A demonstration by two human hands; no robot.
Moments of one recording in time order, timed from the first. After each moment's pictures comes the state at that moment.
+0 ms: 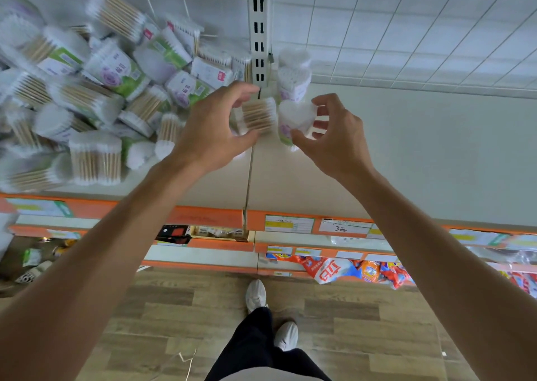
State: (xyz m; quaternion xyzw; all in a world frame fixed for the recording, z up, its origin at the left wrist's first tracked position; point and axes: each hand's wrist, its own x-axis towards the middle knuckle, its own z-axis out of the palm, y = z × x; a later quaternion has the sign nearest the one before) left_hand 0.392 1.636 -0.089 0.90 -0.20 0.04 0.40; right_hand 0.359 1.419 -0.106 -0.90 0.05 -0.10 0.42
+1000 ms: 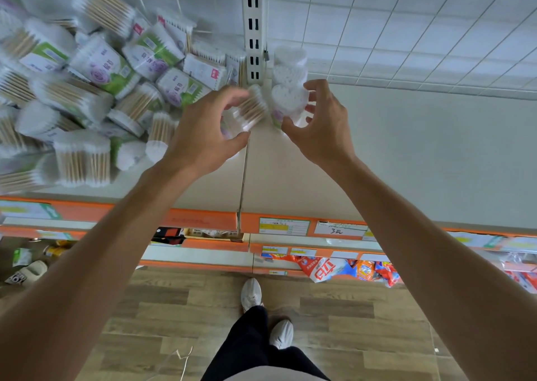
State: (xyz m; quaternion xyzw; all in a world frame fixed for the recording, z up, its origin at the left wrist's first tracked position) left_hand 0.394 1.637 -0.097 0.91 -0.20 0.05 0.37; right_hand 0.389 1.426 -0.119 -0.91 0.05 -0.13 0.38
